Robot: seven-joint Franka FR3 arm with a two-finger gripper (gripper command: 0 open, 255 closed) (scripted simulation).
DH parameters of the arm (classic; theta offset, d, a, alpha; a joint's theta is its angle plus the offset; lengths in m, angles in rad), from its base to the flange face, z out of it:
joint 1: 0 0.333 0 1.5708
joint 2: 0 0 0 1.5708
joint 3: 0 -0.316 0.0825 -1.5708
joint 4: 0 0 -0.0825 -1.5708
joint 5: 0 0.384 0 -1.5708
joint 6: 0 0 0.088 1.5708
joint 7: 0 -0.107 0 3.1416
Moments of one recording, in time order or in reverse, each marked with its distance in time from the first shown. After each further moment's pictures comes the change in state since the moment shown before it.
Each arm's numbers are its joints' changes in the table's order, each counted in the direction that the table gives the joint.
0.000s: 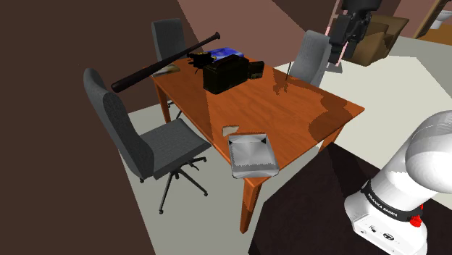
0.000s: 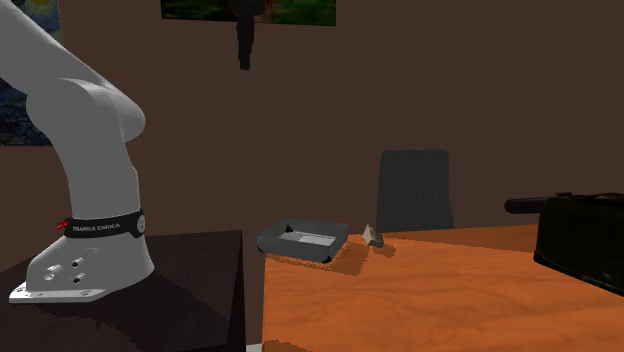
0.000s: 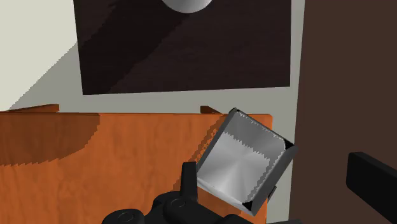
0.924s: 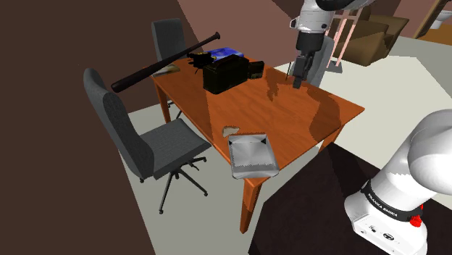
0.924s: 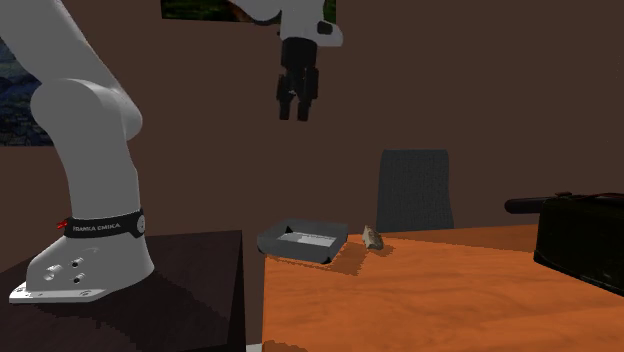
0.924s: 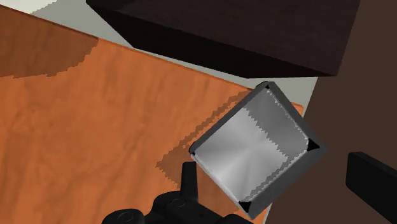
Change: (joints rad) arm 0.068 -0.318 0.108 -0.074 -0.052 -0.371 0.328
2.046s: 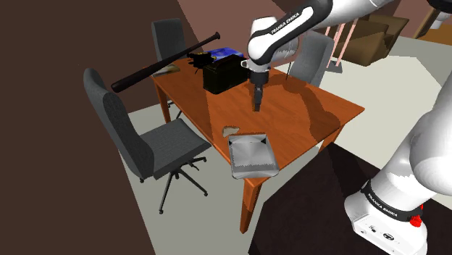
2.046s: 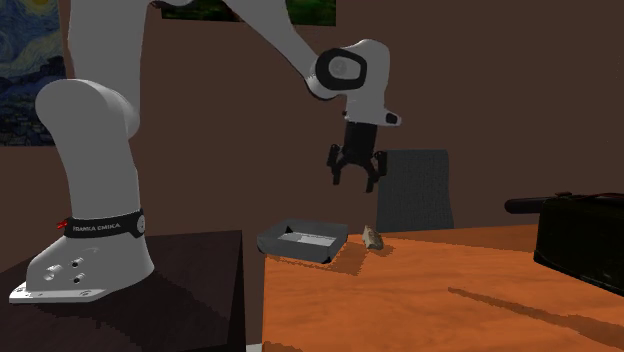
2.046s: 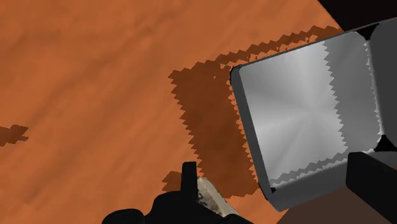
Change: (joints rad) arm 0.069 -0.645 0.024 0.260 0.085 -0.356 0.442
